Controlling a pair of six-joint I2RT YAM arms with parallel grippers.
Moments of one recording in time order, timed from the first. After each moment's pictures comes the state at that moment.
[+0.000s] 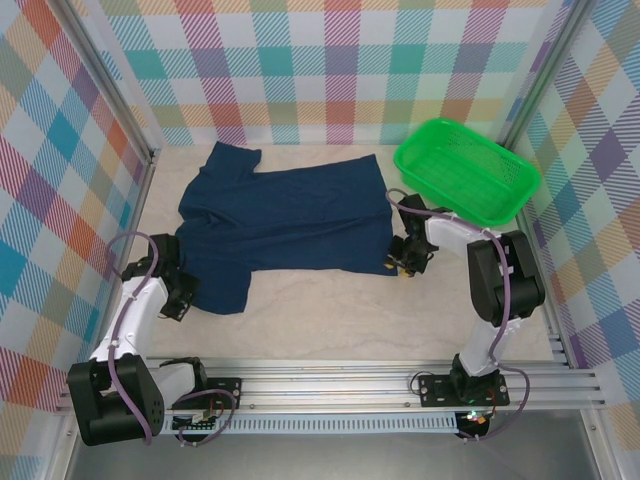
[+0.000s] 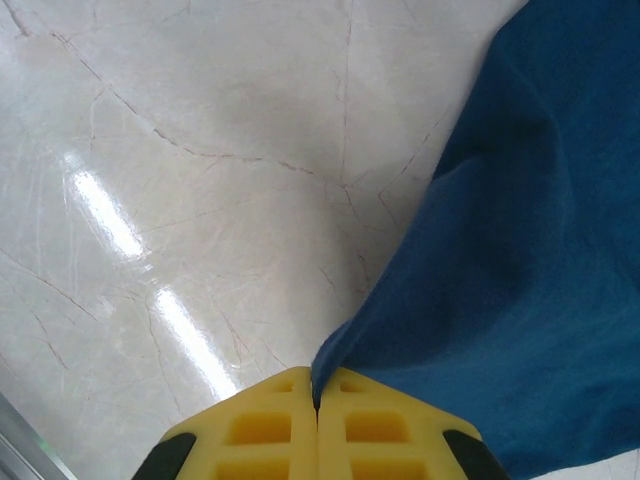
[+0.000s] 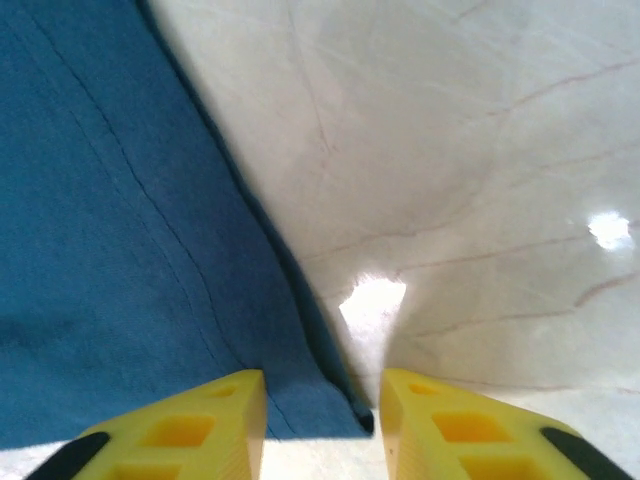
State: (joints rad) left arm 0.15 1.10 0.72 -0.95 -0.08 -0.99; right arm 0.31 1.79 1.10 -0.73 -0.19 0.73
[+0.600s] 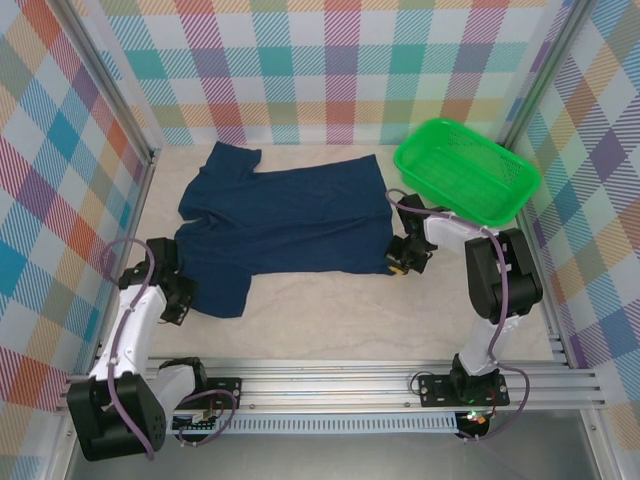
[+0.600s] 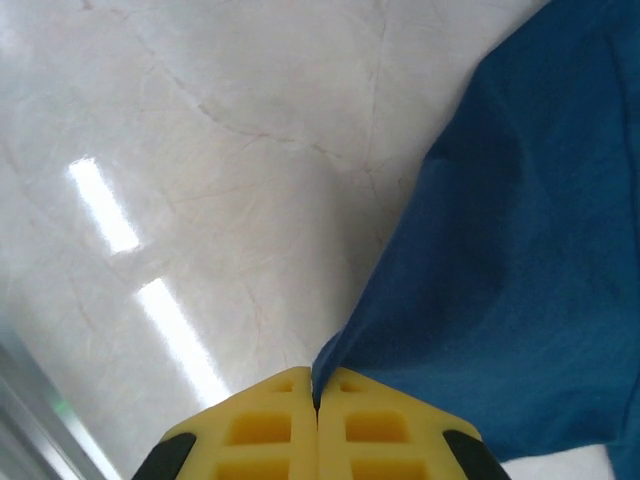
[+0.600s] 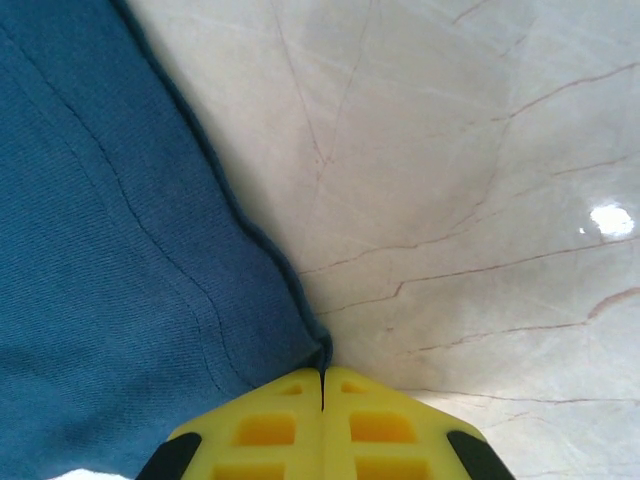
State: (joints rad) left arm 0.15 0.99 0.71 -1.03 -0.09 -1.08; right arm 0.31 1.80 1.11 -0.74 -0.18 0.75
